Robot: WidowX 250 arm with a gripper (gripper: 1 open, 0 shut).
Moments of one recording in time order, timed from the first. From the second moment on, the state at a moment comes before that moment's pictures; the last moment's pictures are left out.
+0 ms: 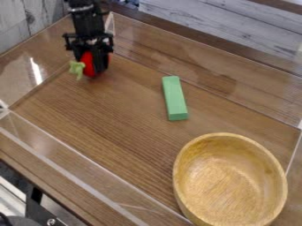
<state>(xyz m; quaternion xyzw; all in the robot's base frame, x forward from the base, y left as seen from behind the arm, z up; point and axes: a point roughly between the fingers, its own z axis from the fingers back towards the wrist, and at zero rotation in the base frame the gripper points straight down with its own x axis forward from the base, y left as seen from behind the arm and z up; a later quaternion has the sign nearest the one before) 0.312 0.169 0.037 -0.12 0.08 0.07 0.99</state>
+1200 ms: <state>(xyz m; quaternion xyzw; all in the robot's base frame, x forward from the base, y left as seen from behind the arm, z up) 0.346 0.027 0.089 -0.13 0.05 -0.06 0.99</state>
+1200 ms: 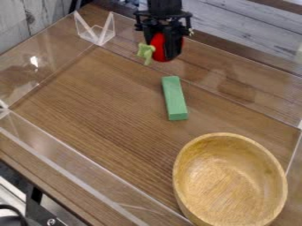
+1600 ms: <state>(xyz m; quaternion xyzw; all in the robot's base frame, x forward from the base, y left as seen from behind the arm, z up) 0.349 -0.005 0.073 -0.12 0.06 -0.10 0.99</state>
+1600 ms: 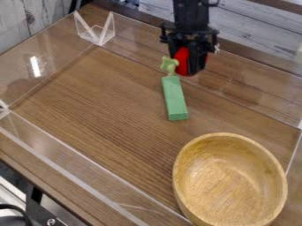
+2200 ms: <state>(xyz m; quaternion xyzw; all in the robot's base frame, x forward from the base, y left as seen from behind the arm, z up) 0.344 -0.036 0.038 -0.11 0.08 -0.12 0.98</state>
